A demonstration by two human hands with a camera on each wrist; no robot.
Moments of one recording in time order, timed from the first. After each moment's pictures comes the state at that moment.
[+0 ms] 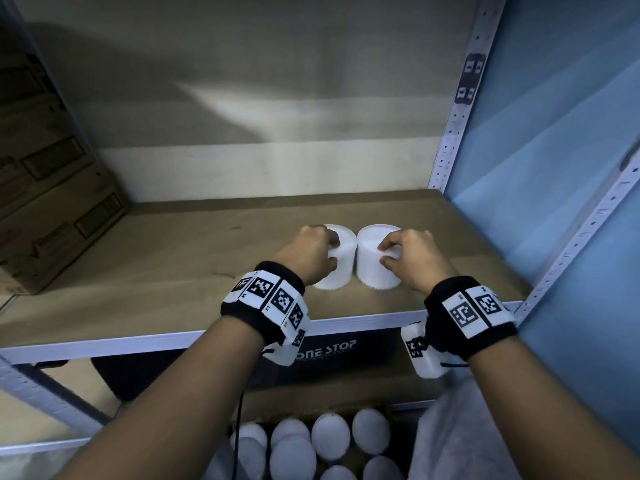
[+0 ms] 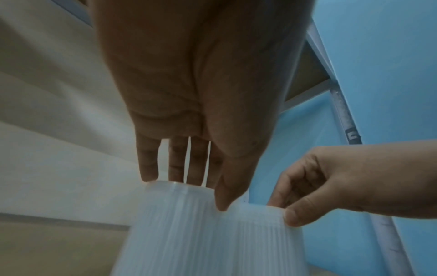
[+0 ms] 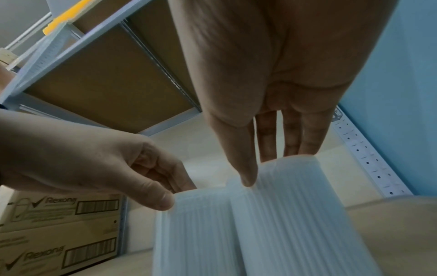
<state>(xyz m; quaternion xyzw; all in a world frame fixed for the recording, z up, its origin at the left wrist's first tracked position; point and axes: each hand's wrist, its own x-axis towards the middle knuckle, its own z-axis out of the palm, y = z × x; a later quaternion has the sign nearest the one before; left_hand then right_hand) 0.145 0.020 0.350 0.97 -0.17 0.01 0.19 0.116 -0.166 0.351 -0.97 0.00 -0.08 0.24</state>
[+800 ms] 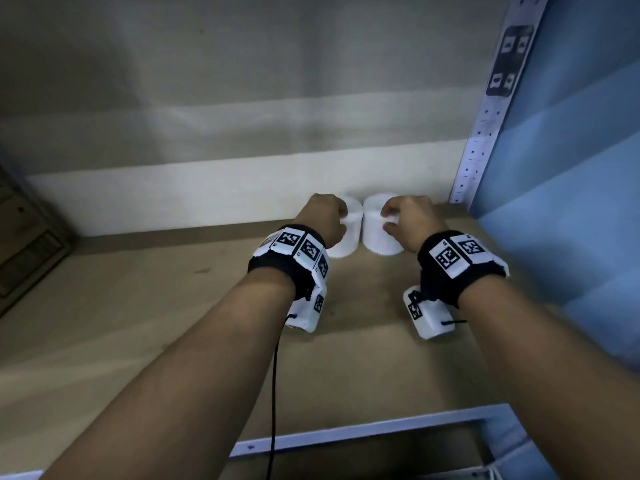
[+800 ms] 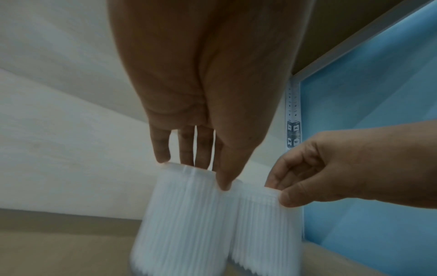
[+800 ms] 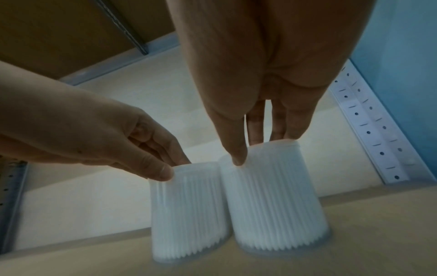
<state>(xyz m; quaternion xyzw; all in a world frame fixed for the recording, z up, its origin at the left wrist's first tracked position) 0.338 -0.025 0.349 0.97 -0.16 0.04 0.19 0.318 -0.197 0.340 -0.97 -0.01 -0.11 0.21</state>
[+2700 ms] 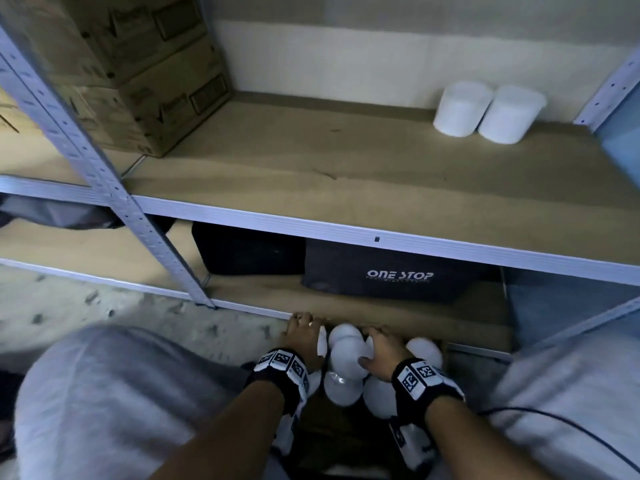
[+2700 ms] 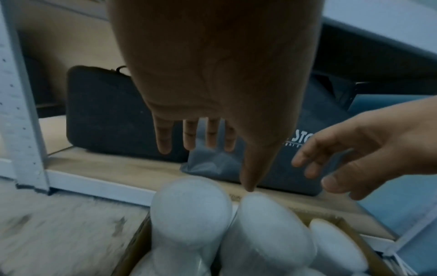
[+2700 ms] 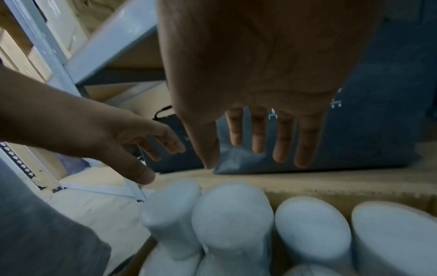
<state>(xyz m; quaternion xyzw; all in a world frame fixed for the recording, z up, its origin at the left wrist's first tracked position) -0.036 0.144 0.090 0.96 0.04 -0.25 0.13 -0.002 -0.039 0.080 -0.94 -0.10 0.31 0.13</state>
